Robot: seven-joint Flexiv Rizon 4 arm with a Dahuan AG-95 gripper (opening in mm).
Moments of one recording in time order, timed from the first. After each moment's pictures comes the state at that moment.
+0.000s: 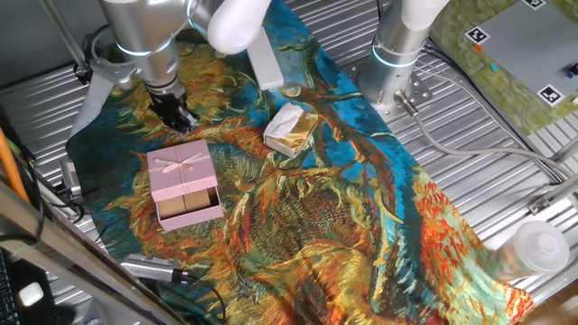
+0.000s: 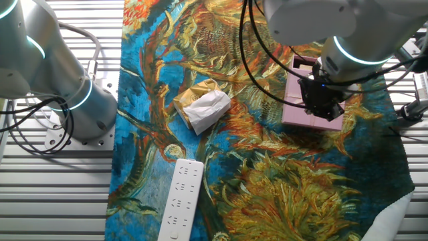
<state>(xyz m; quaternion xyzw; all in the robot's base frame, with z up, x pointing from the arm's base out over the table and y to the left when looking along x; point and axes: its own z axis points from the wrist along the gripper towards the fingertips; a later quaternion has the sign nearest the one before) 0.599 -0.042 0.118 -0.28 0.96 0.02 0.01</state>
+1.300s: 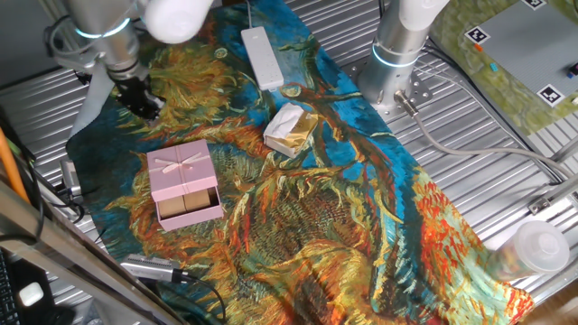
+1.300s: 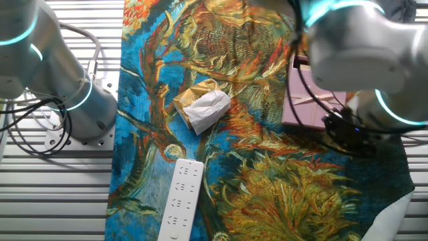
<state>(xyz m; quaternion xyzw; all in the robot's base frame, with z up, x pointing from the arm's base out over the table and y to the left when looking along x) 0.662 -0.116 0.102 -0.36 0.93 0.04 0.02</state>
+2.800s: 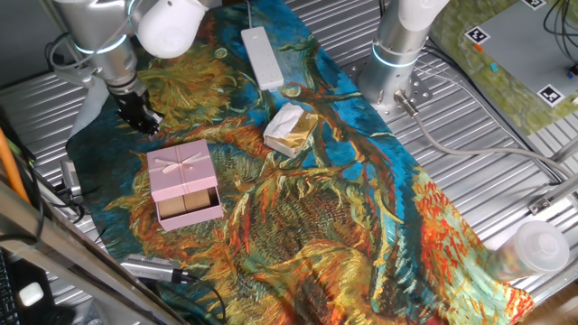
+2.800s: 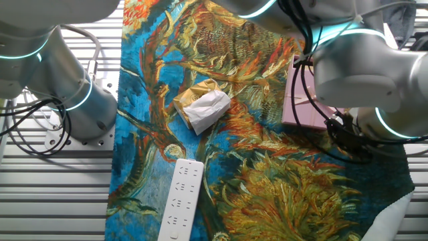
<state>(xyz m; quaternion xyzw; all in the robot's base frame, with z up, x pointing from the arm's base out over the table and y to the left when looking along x) 0.671 -0.102 0.063 -0.34 0.94 0.07 0.03</state>
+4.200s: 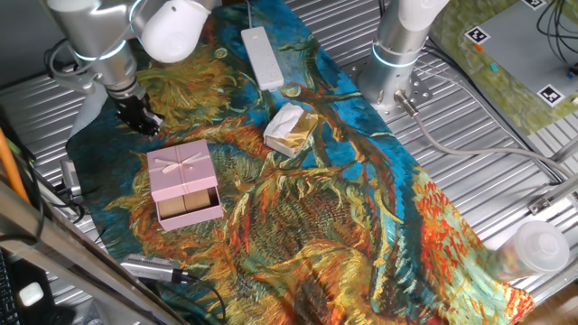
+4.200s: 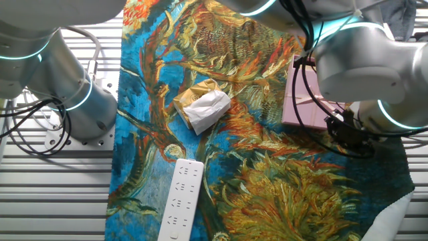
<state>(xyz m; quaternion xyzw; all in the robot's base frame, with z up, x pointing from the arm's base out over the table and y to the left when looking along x) 0.671 -0.101 0.063 -0.35 0.94 0.04 0.01</state>
